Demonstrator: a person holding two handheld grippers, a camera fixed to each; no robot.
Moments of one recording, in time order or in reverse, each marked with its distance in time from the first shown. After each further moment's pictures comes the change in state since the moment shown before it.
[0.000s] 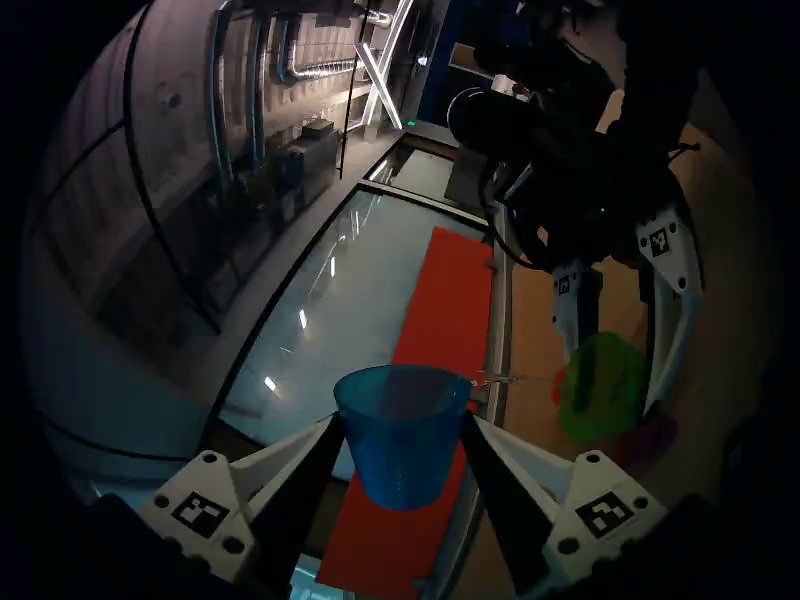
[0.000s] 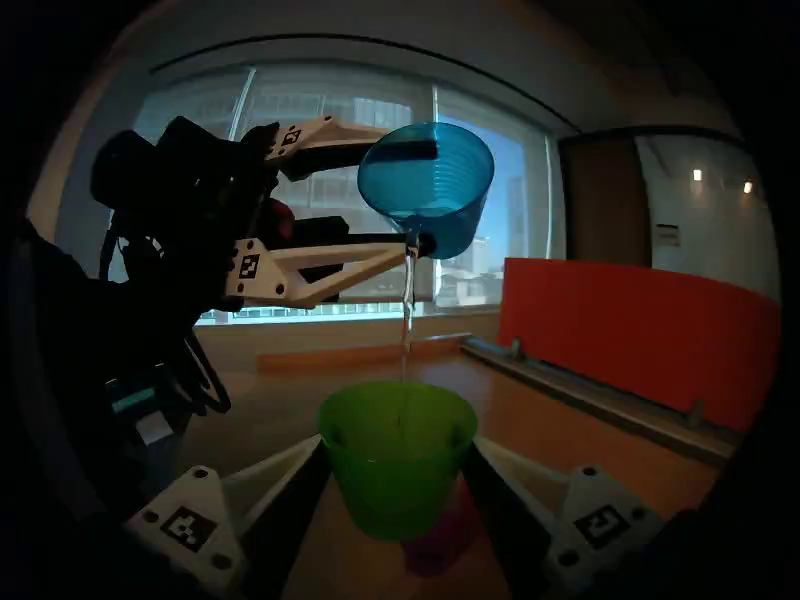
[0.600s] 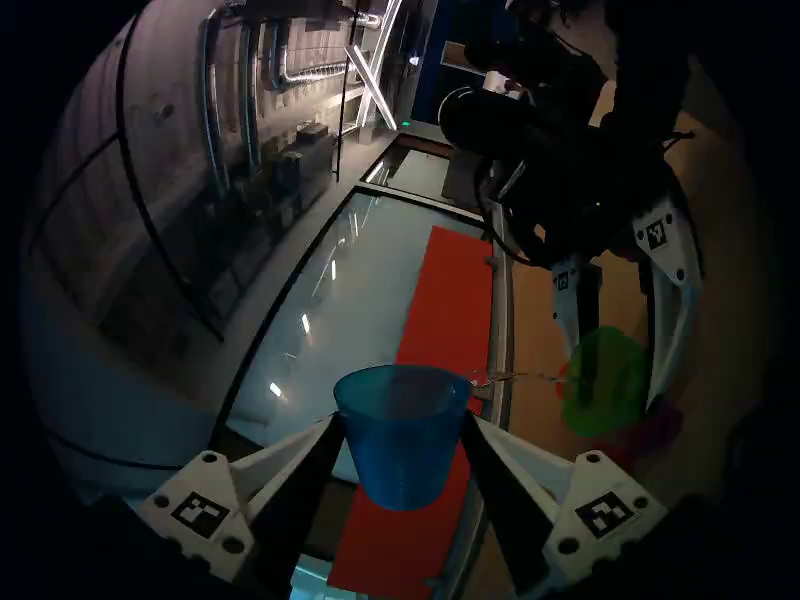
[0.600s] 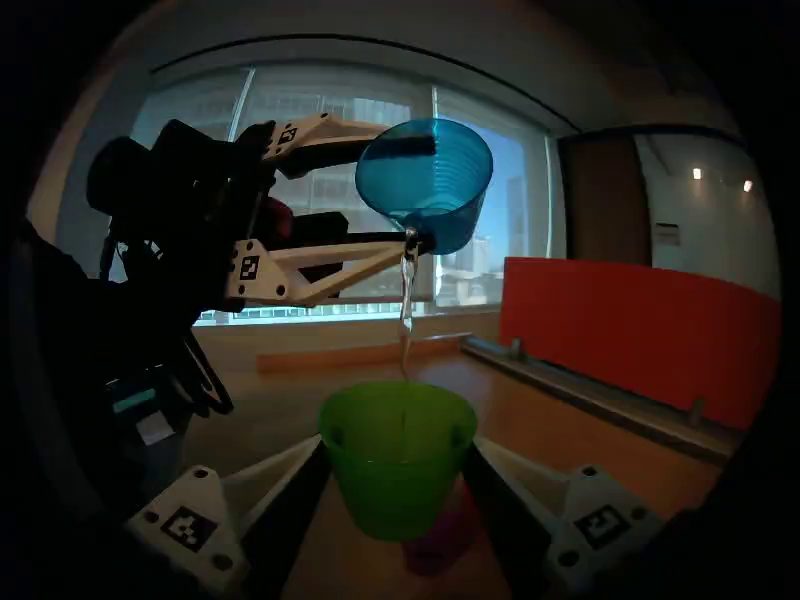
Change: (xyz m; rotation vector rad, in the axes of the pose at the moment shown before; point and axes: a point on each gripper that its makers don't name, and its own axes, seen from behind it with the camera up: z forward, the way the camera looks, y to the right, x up) left arm 0.001 -0.004 0.001 0.008 0.004 0.045; right arm -0.003 0.001 0.001 0.001 0.002 0.004
